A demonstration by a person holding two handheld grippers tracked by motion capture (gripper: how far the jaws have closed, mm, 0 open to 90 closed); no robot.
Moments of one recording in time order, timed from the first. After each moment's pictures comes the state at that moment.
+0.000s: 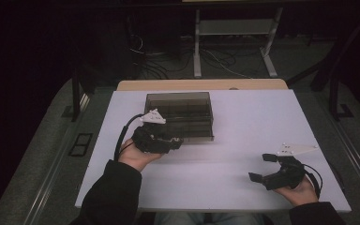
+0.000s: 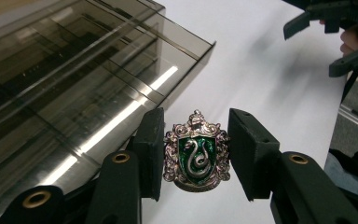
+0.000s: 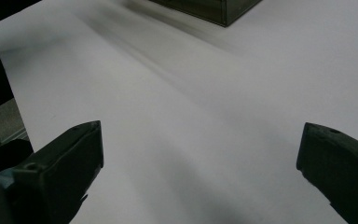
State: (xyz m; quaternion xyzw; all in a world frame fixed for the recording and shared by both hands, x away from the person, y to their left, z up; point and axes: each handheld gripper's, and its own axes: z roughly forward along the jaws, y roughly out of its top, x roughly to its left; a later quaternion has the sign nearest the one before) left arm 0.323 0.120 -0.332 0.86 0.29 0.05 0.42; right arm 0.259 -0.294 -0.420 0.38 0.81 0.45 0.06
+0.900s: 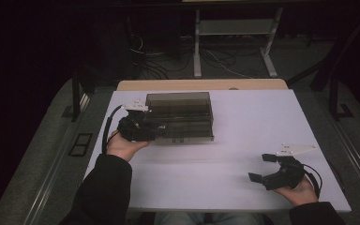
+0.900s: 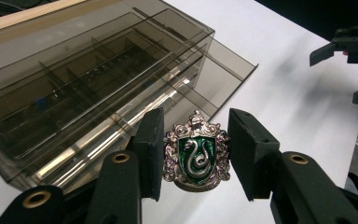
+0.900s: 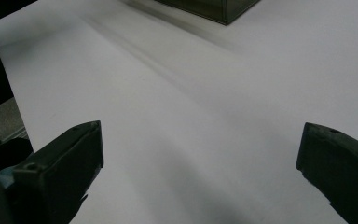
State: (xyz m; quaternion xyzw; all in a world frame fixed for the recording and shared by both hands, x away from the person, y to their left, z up) left arm 0.346 0.157 -0.322 0.83 0.33 0.06 0.44; right arm 0.259 -0.293 -0.420 0.38 0.81 0.45 0.06
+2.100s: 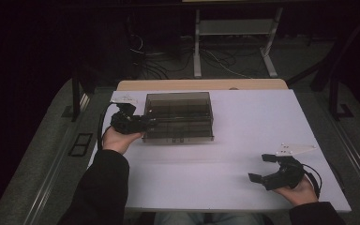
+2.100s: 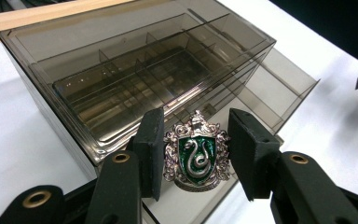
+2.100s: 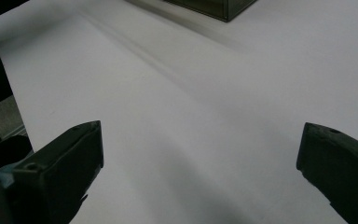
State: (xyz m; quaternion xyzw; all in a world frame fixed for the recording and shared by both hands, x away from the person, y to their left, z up) left arm 0.378 0.183 -0.343 0.81 0.39 0.07 0.44; right arm 0.260 -0.293 -0.421 0.38 0.81 0.44 0.06
